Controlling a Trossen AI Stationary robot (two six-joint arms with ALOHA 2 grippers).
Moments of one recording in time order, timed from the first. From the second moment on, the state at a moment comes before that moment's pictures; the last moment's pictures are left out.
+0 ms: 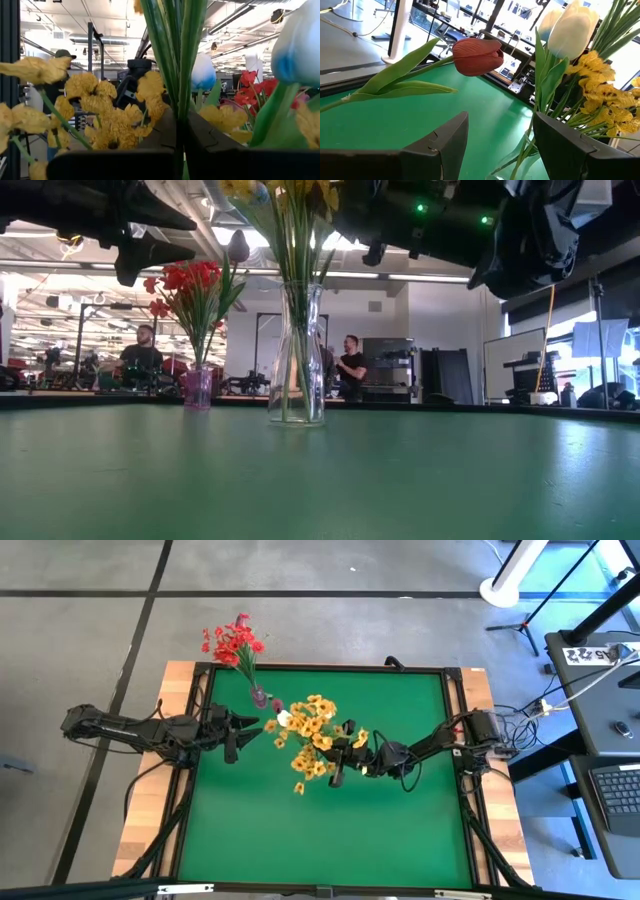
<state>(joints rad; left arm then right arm) -0.12 0.48 0.30 0.06 -0.48 -0.51 0.17 1.93 0.81 1.57 0.32 -0.14</state>
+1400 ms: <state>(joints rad) -0.12 0.48 0.30 0.03 -0.48 -0.51 0.25 1.61 0.78 0.67 0.45 -0.05</state>
